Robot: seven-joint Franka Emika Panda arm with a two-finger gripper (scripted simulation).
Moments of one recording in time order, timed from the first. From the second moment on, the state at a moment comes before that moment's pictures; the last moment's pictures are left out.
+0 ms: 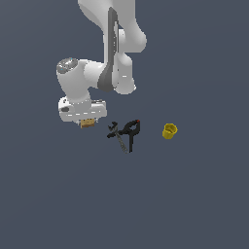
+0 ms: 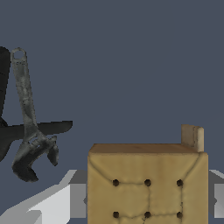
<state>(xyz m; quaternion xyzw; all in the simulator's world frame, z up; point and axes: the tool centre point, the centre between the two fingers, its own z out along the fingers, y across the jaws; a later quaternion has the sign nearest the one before) -0.095 -0.182 0.127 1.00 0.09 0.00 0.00</state>
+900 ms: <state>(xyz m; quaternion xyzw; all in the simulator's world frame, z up) -0.050 -0.195 0.294 1.00 0.09 0.00 0.00</state>
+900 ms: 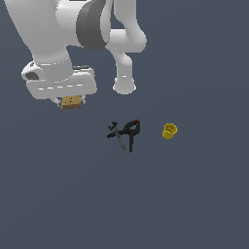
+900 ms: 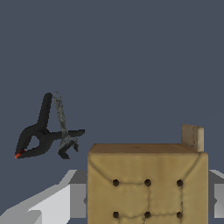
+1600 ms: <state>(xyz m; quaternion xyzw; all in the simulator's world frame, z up) -0.024 -0.202 0.377 1.00 0.09 0.00 0.00</state>
